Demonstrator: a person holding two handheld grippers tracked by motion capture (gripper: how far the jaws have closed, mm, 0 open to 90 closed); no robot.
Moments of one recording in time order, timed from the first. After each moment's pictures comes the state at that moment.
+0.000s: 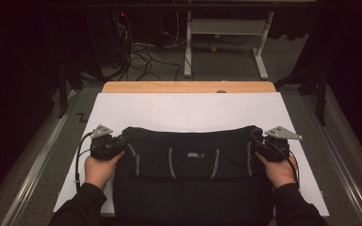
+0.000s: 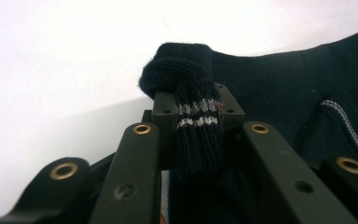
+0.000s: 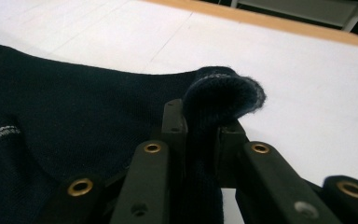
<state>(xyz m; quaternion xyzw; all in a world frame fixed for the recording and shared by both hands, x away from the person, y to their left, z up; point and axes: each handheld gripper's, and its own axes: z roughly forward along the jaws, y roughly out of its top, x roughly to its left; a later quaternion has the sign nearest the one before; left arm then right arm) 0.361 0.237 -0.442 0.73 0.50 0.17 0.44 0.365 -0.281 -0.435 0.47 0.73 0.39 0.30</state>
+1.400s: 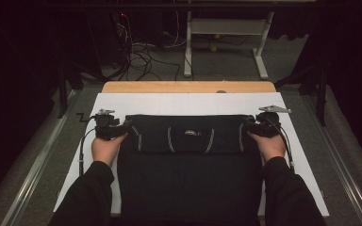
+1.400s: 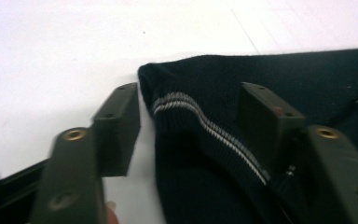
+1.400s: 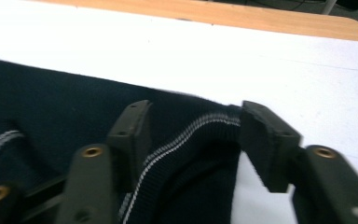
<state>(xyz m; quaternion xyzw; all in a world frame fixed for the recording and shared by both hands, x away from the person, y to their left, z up) 0.423 0.249 -0.455 0.69 0.58 0.17 0.40 0.441 -0.278 -0.434 0.53 0.71 0.37 0.27</state>
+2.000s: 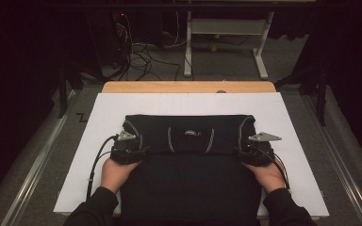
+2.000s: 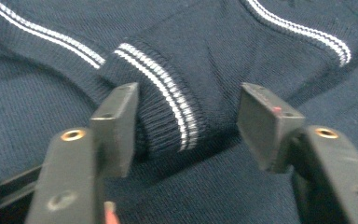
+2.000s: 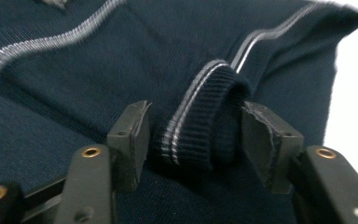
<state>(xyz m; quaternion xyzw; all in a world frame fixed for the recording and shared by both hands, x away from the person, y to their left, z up) 0.368 0.194 -0.477 0.78 0.48 0.13 0.38 0.370 -0.255 -0.470 0.48 0.78 0.34 0.22</state>
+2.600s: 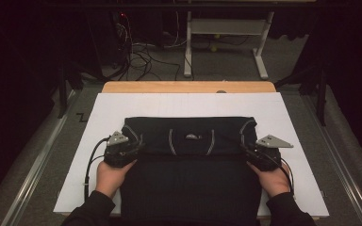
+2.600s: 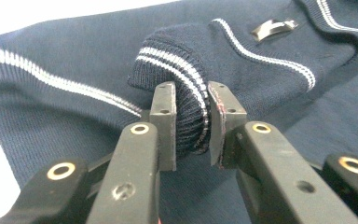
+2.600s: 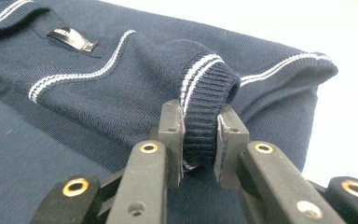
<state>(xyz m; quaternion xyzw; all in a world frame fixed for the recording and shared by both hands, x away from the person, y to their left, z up) 0.337 0.203 -0.455 0.77 0.43 0.14 0.44 0.341 -0.261 -0.451 0.44 0.76 0.40 0.26</state>
